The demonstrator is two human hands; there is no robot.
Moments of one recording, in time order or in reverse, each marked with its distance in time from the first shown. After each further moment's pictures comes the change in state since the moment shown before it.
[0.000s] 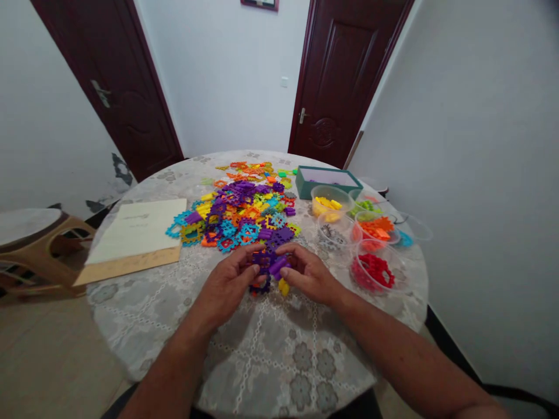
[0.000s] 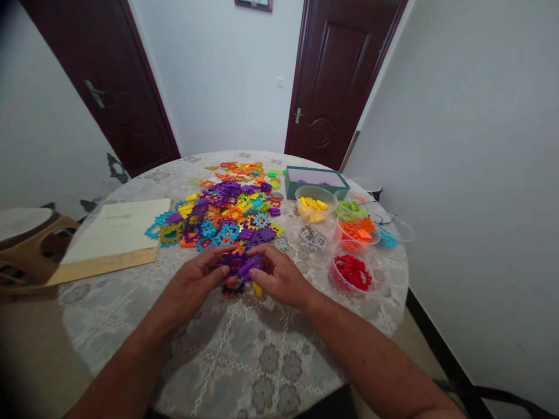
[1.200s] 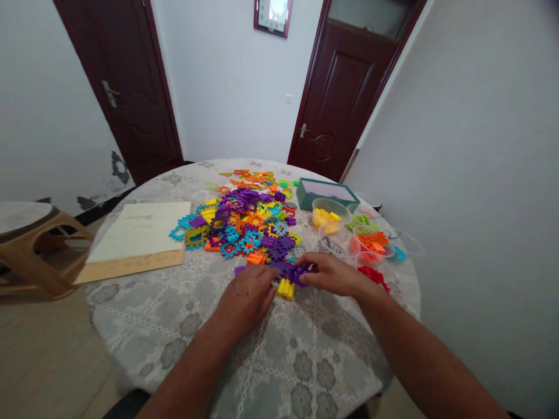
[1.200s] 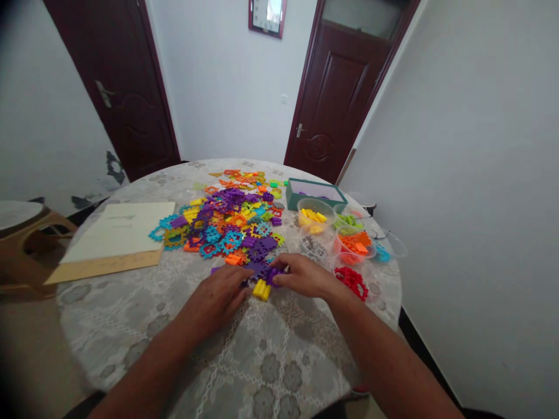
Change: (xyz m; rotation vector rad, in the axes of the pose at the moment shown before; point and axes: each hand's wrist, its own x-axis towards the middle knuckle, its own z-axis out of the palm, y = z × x) left_hand -0.002 -0.018 0.014 0.950 -0.044 0.497; right_hand 0.011 -0.029 -0.059 -0.360 -0.232 0.355
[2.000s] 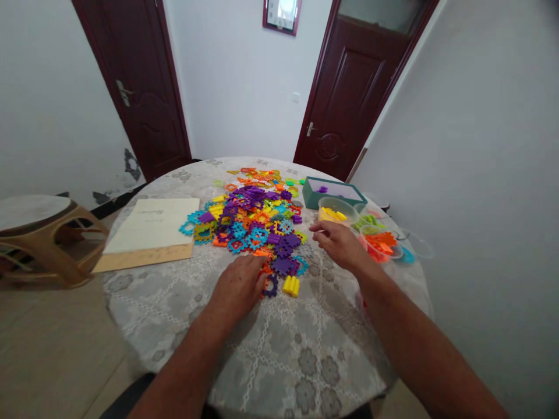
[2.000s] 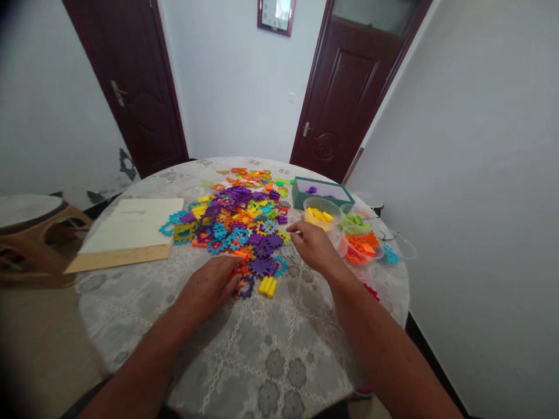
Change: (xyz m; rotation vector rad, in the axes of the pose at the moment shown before) left_hand -0.003 -0.023 -0.008 0.127 -0.016 -0.186; right_hand 0.038 0.003 -0.036 -0.176 0.482 -0.095
